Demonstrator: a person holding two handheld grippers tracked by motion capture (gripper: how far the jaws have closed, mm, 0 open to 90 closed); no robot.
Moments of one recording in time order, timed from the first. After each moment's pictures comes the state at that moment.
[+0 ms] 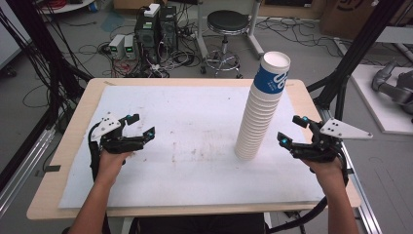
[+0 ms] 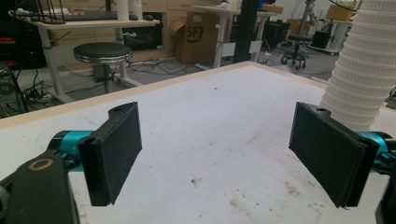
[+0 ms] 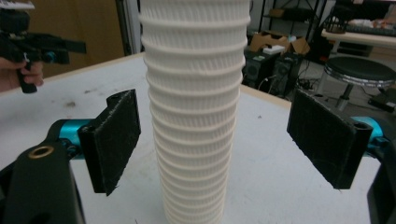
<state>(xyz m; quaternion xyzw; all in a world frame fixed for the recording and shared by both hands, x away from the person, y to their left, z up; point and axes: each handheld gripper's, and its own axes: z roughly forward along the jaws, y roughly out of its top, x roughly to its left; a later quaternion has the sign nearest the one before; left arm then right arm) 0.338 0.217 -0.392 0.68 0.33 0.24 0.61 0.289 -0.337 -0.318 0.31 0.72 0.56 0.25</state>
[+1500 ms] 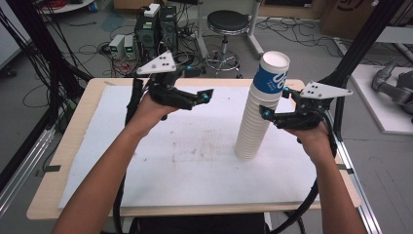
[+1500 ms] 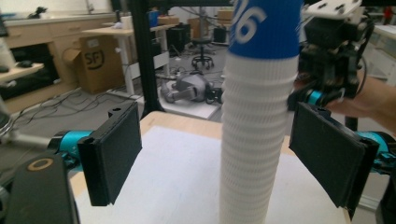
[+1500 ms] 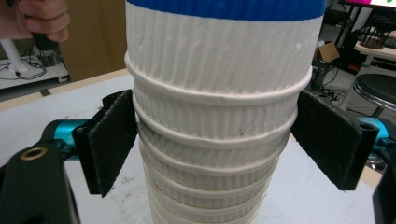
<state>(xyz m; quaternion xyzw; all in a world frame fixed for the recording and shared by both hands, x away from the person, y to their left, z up) 0.377 0.074 -0.223 0.74 0.14 0.14 0.65 0.342 -0.291 -0.261 0.27 0.76 0.55 0.22</state>
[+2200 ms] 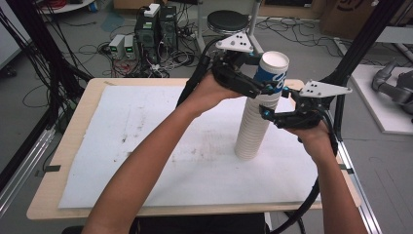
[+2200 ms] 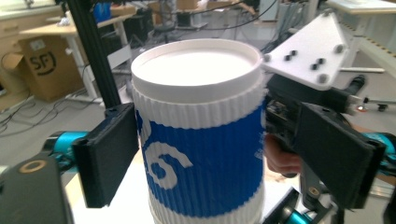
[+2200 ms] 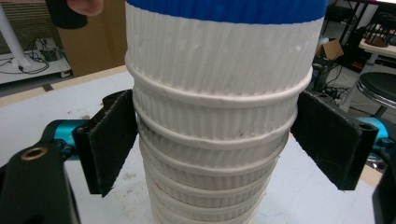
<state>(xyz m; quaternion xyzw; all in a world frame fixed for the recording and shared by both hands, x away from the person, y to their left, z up) 0.392 -0.055 -0.178 0.78 0.08 0.11 0.61 0.344 -0.291 -0.259 0.26 0.76 0.55 0.22</state>
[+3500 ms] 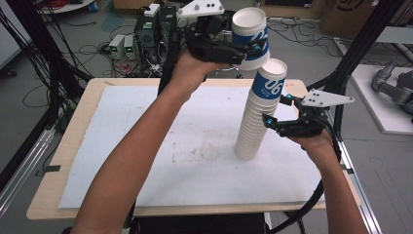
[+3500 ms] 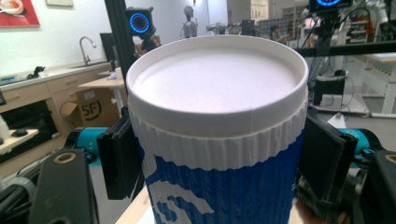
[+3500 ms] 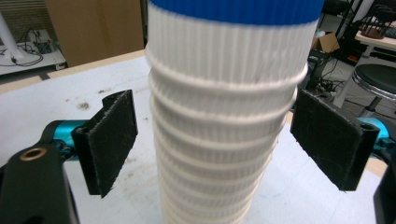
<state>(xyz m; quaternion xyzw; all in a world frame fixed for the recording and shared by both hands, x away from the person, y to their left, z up) 0.379 0.008 -0.124 0.71 0.09 0.18 0.68 0.327 -0.299 -0.272 0.27 0.77 0.54 0.22</state>
